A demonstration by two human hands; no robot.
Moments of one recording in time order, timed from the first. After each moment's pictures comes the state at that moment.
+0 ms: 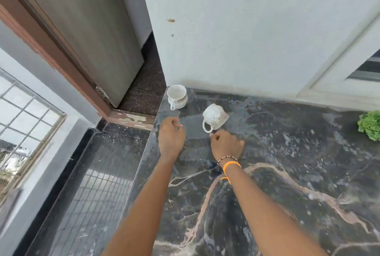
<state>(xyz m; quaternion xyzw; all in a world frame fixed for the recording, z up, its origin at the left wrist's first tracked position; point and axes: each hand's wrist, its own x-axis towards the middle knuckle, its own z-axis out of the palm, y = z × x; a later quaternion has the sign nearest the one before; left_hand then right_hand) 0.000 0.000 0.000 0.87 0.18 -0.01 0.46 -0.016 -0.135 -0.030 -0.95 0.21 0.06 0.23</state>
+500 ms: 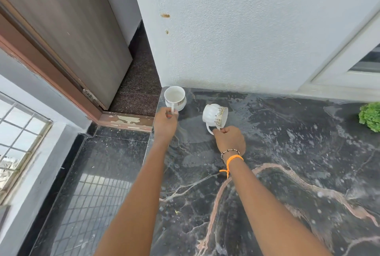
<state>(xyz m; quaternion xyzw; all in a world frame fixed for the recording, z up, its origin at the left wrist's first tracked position) 0.063 0.022 -0.012 0.84 0.16 -0.04 0.52 0.010 -0.132 -0.026 -0.83 0.37 0.03 0.41</state>
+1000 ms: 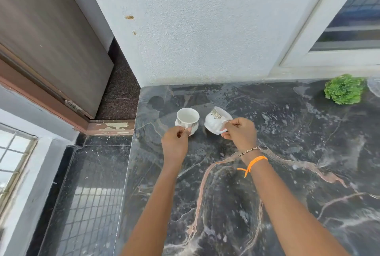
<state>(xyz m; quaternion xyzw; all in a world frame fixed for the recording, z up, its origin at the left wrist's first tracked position) -0.023 -0.041 -0.003 0.85 0.09 -0.06 0.51 -0.043 -0.206 0.000 -0.72 0.34 -0.05 0.60</state>
